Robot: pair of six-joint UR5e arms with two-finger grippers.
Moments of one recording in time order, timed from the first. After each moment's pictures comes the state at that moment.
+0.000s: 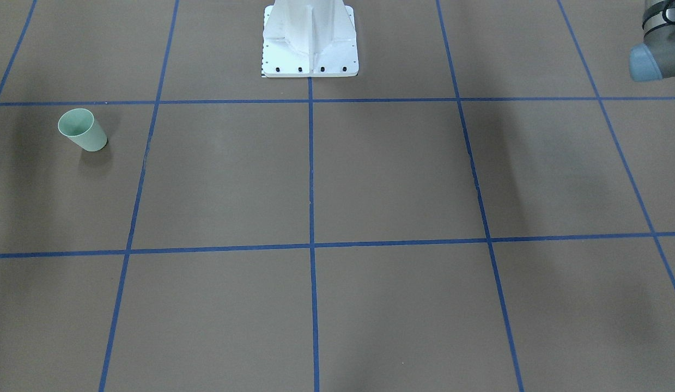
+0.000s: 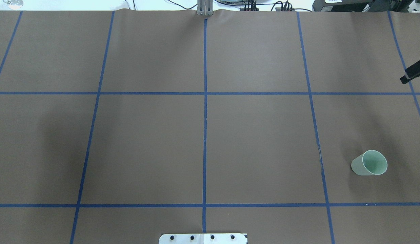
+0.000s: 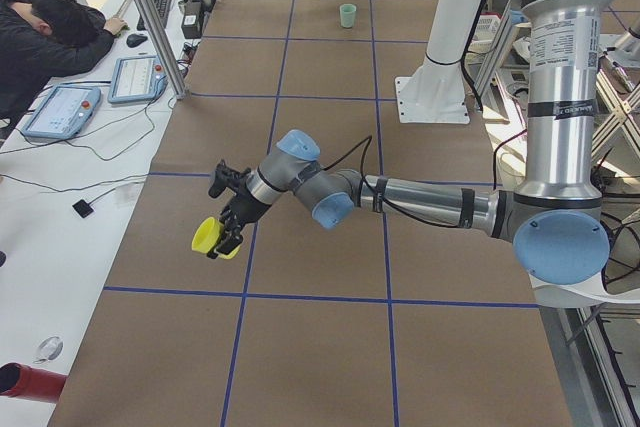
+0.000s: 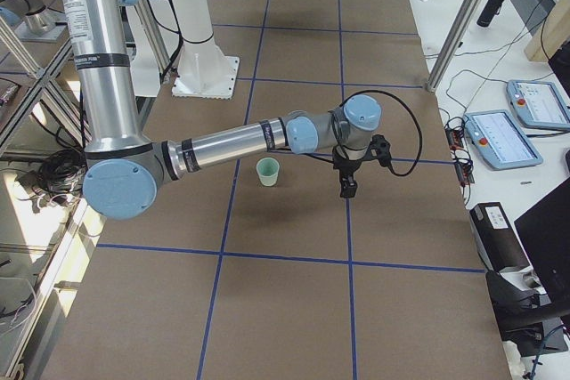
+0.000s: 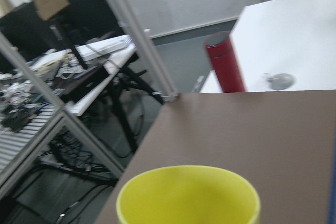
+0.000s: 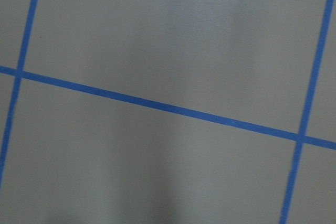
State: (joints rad) left arm -1.26 -1.53 -1.74 -2.29 -1.66 -0.64; right arm 1.30 -1.40 1.71 -1.61 2.37 0.19
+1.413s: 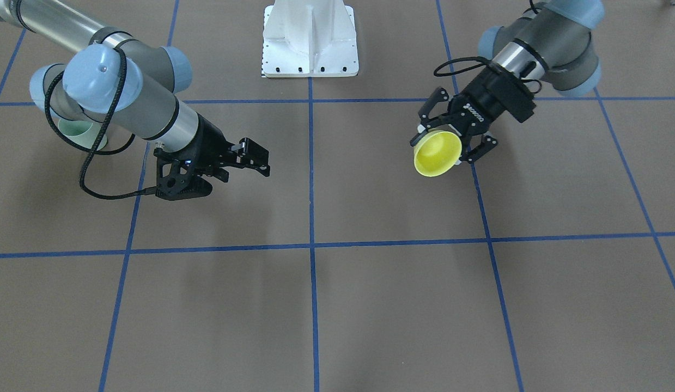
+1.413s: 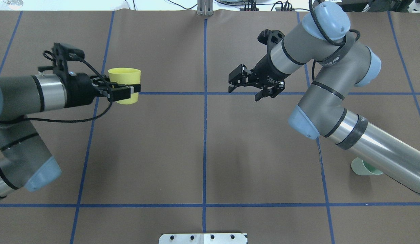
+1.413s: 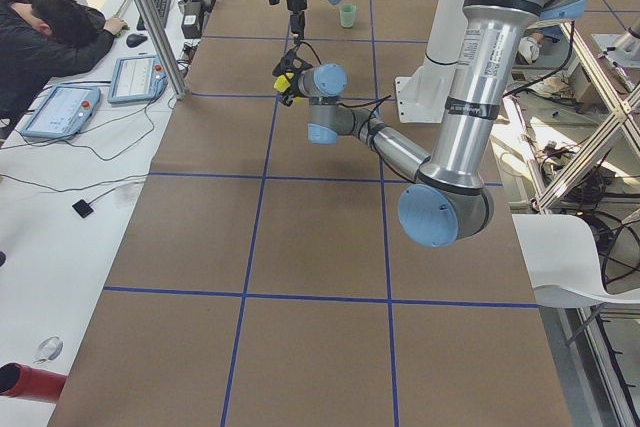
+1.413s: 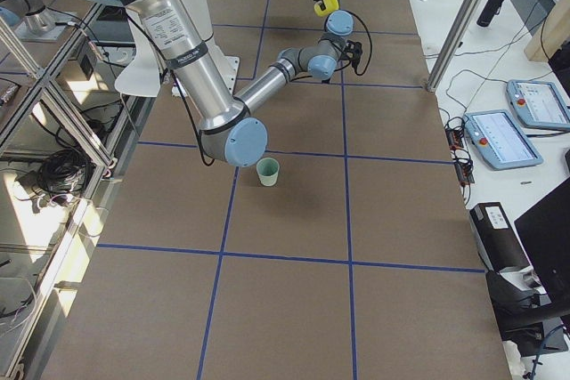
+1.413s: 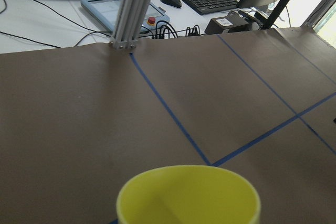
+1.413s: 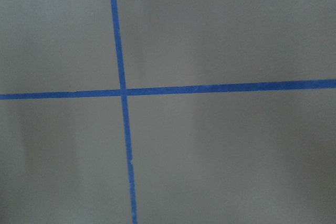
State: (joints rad) left arm -0.67 -1.83 -1.78 -2.74 -1.75 -0.94; right arm 0.78 -0.98 1.60 -1.12 2.31 1.33
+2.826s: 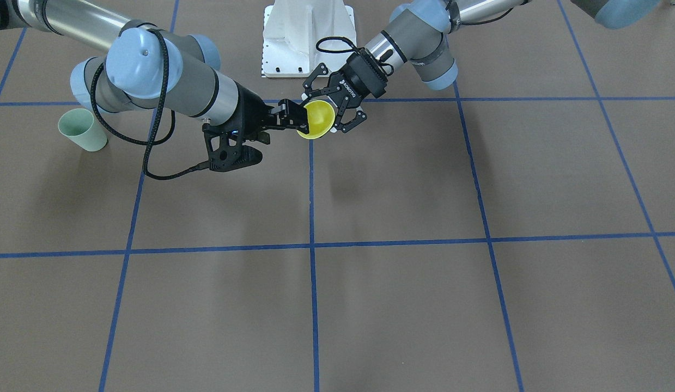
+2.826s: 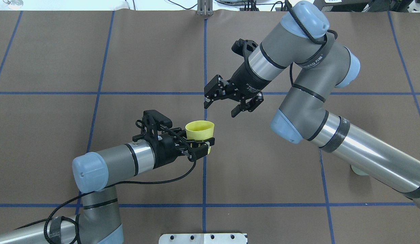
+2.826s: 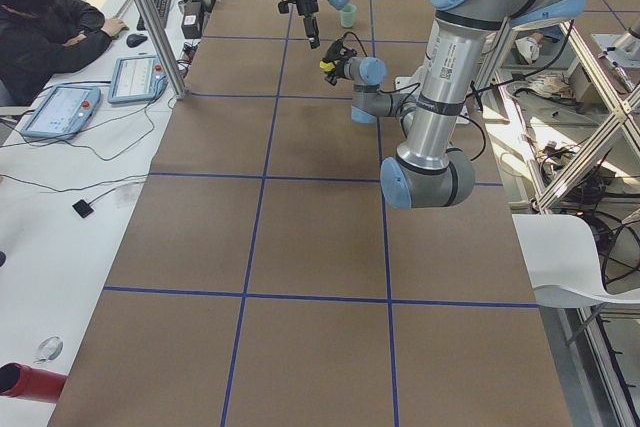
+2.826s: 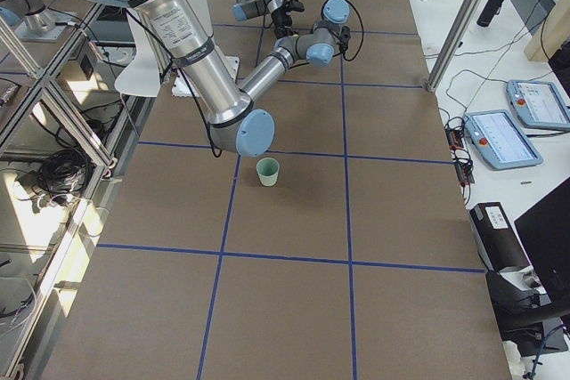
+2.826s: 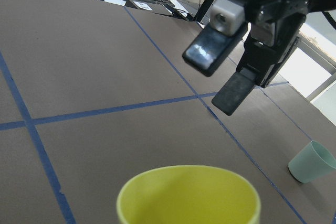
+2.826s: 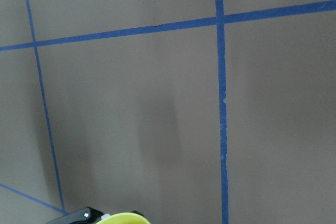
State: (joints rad) left arm -0.31 -2.04 -1.63 -2.81 -1.44 -0.95; right arm 0.74 -0.91 1.60 -1.11 2.50 1.37
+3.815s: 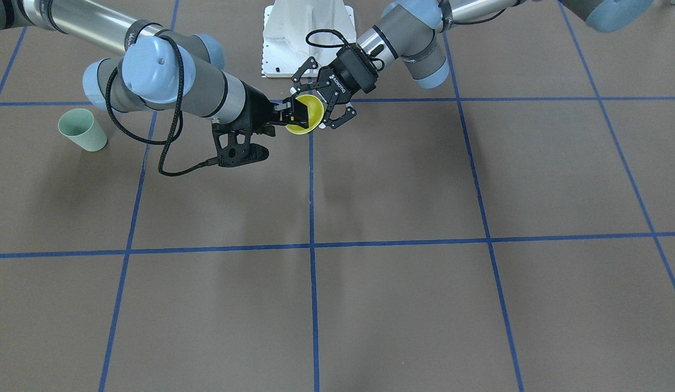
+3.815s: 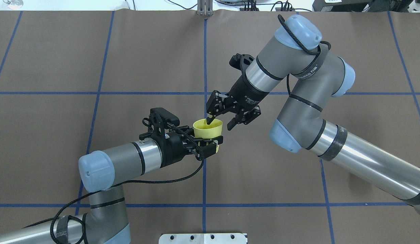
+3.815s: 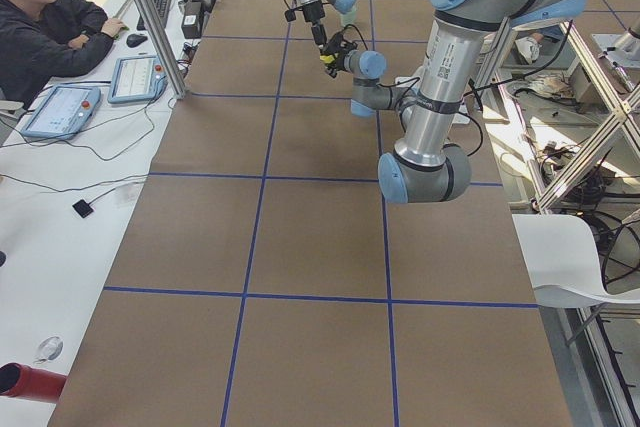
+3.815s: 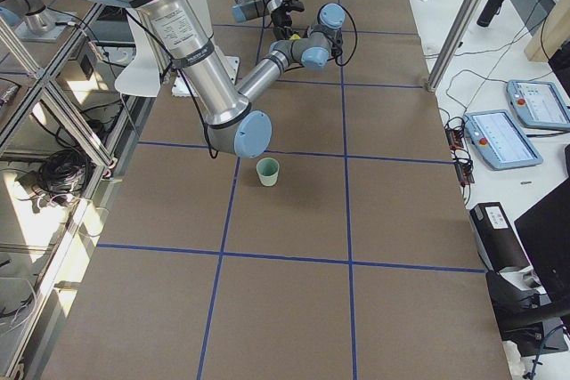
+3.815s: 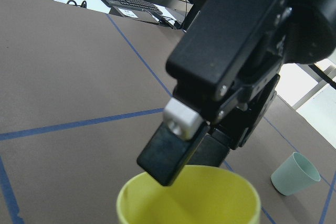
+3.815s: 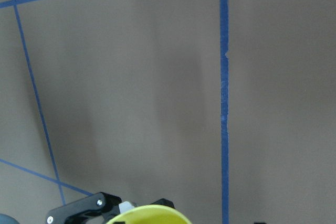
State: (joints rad) left arm -0.31 -2.07 -1.63 -2.81 -1.44 -0.95; right arm 0.71 -0.93 1.60 -1.13 2.53 1.36
